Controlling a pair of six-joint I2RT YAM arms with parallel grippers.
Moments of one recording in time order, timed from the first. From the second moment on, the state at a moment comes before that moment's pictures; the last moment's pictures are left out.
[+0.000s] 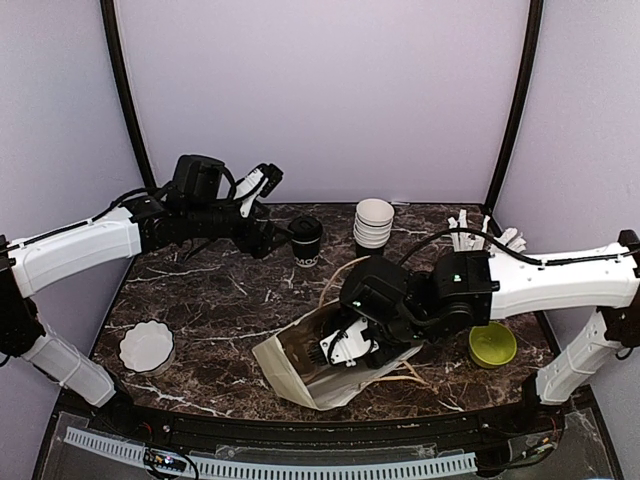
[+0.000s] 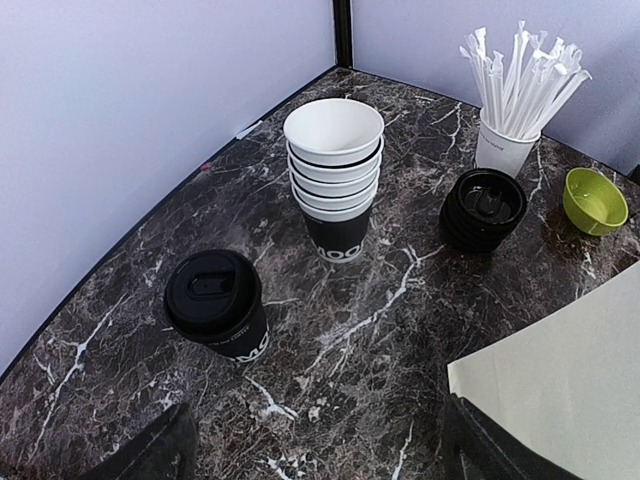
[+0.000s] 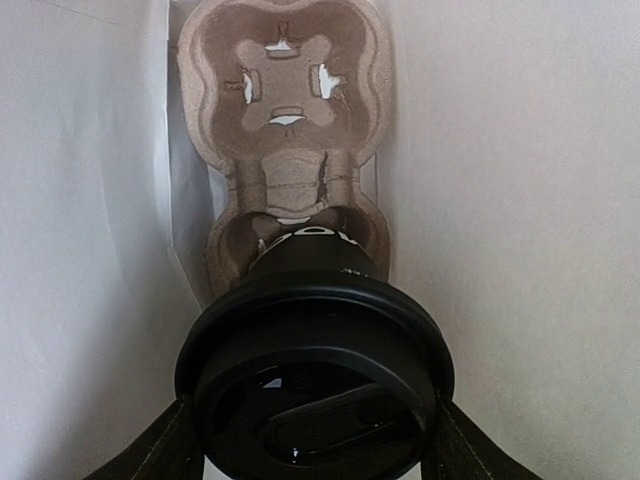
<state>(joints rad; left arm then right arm) -0.68 1.43 1.21 -0.28 0.17 0.18 1.33 1.50 1.24 -0.77 0.36 -0.89</state>
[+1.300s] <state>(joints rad) -0.65 1.33 1.18 -0.33 0.18 0.17 1.17 2.01 1.93 -1.28 0.02 -0.95</state>
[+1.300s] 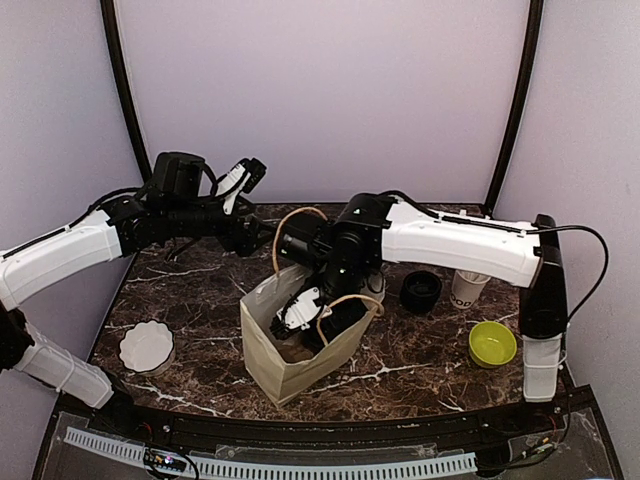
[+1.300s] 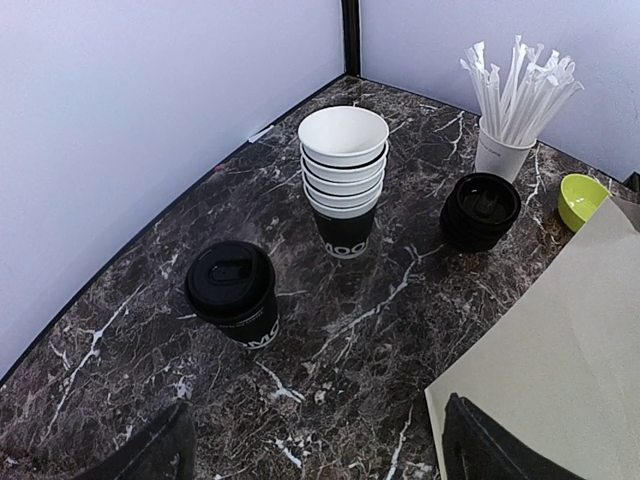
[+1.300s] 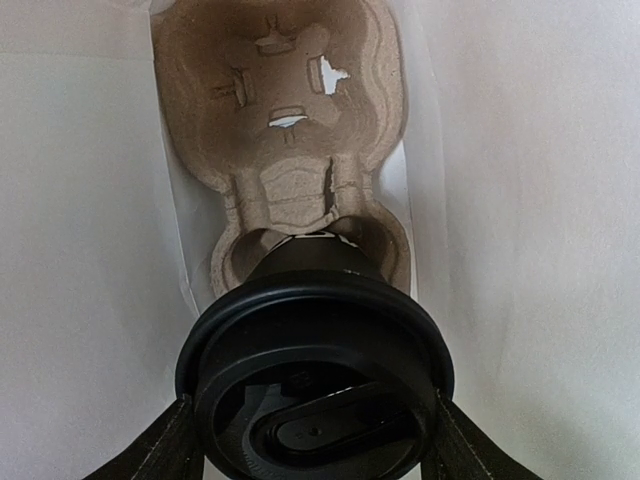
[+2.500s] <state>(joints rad) -0.64 1.29 1.19 -0.44 0.22 0.18 1.16 2.13 2.06 -1.42 -0.08 -0.96</state>
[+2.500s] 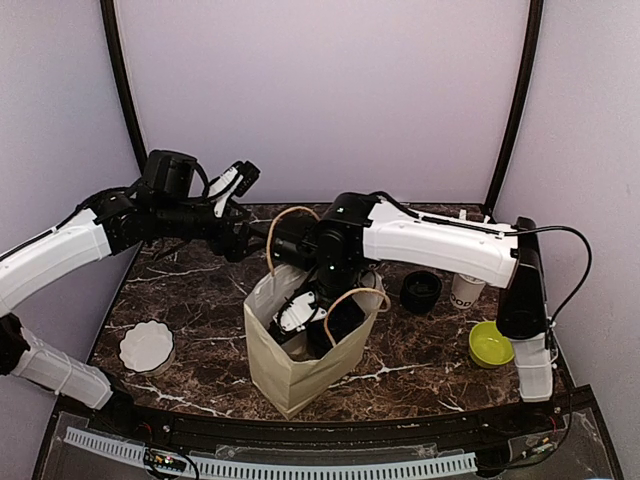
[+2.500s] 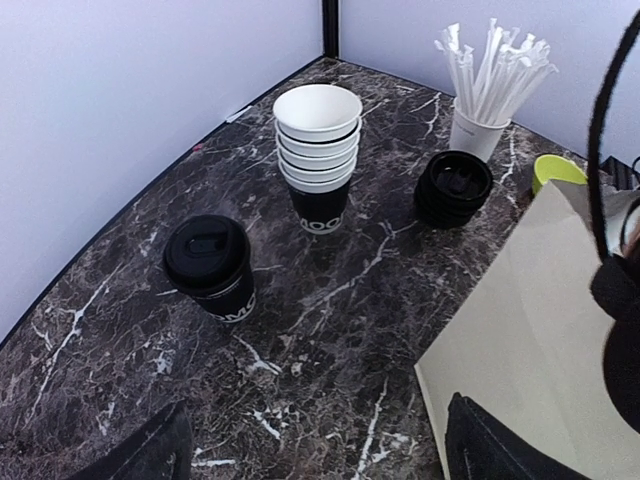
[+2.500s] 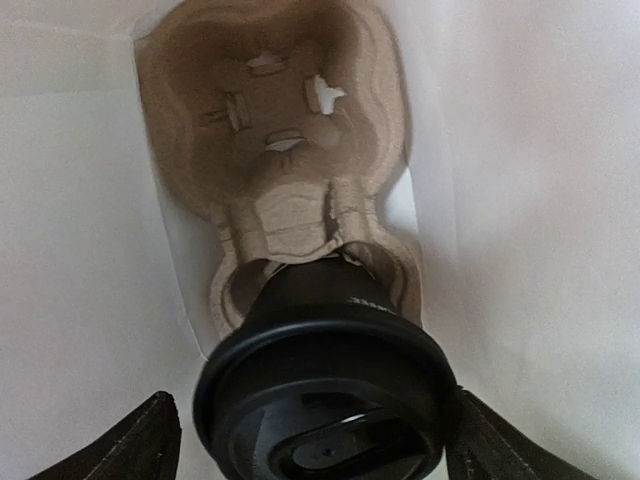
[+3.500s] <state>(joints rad) -0.77 1.34 1.32 -0.48 0.54 0.11 1.16 1.95 2.00 -1.45 -0.13 -0.85</state>
